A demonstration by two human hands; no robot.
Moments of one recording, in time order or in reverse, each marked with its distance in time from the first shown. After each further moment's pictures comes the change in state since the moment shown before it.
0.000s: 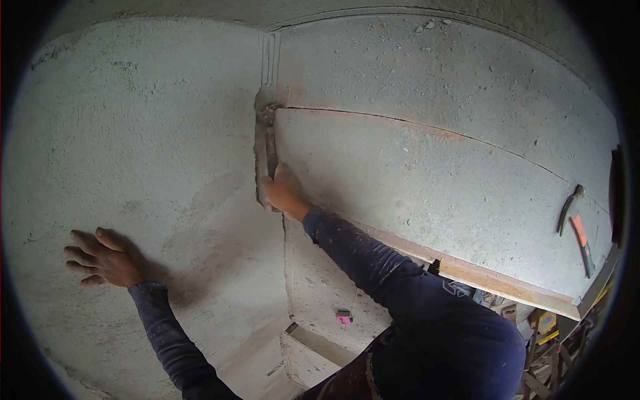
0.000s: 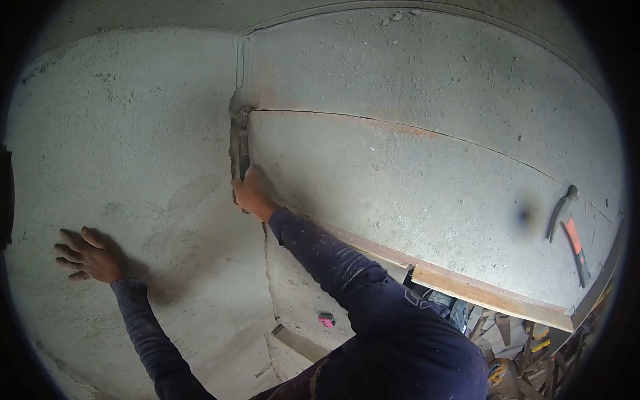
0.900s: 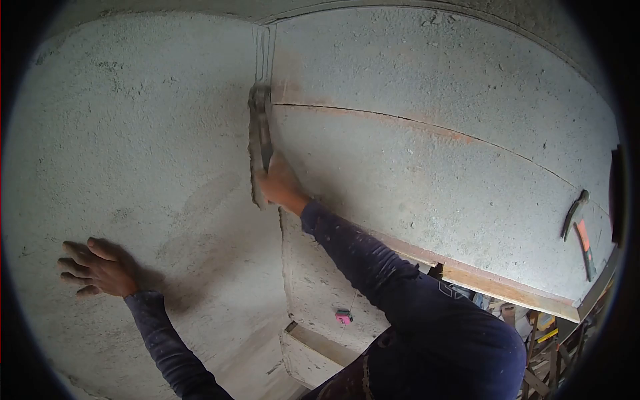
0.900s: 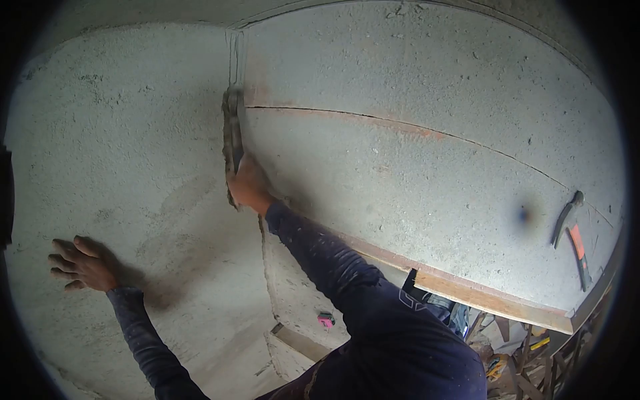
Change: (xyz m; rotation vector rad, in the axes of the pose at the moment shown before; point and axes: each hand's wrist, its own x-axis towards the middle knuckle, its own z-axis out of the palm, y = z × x) left_hand 0.002 0.004 0.001 0.002 0.002 0.001; right_hand 0.021 -0.015 -0.005 0.018 0.697 -0.401
